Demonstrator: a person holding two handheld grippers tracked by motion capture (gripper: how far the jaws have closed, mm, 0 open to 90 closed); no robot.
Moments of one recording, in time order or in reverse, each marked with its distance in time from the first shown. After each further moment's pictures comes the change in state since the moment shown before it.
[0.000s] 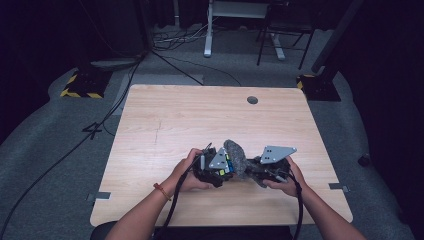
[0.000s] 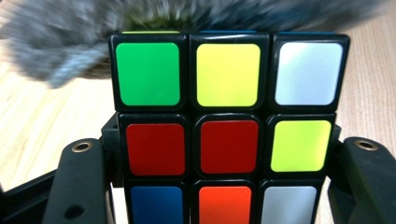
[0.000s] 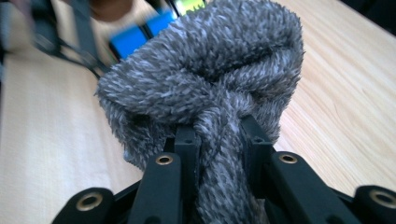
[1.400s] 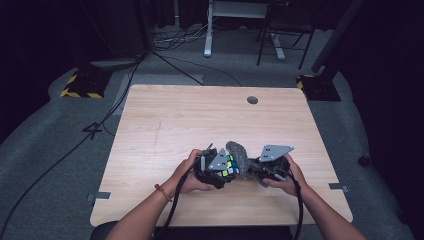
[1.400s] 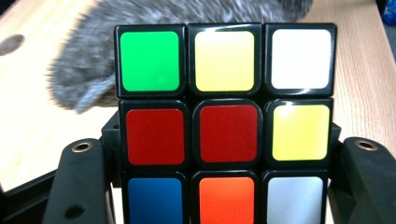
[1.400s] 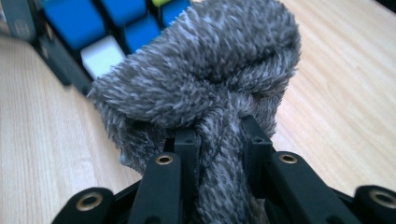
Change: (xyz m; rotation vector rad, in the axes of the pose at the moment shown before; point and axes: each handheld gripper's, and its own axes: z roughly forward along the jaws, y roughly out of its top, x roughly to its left) left arm -0.003 0.005 -0.010 -0.062 -0.010 0.000; right arm -0.008 -0.009 0.007 0.081 -0.038 0.030
